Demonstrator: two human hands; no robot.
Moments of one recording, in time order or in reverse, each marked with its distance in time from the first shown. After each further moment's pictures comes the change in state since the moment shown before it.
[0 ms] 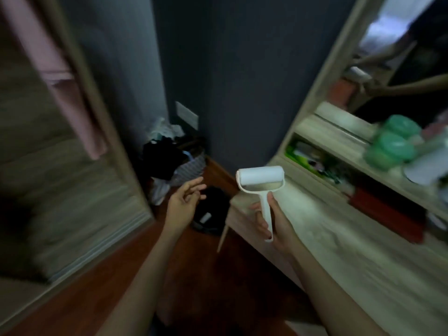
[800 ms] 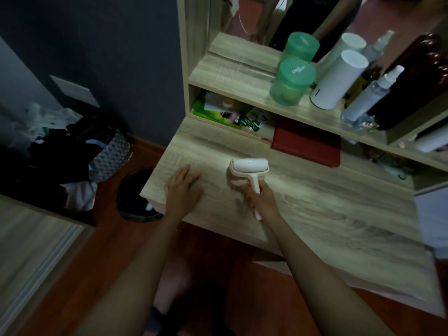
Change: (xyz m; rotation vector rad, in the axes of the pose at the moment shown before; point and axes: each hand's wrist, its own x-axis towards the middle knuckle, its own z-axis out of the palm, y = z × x) left_hand 0.048 -0.096 0.221 0.798 -0.394 0.197; right_hand 0.000 0.020 -0.199 -0.371 0.723 -0.040
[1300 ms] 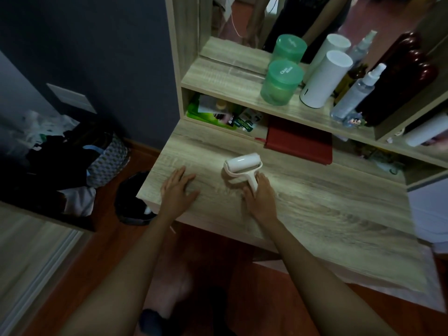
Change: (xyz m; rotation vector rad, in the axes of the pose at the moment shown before) left_hand -0.001 -0.005 -0.006 0.028 -0.071 0.031; right_hand 0.004 0.026 -0.007 -0.538 0.182 -0.314
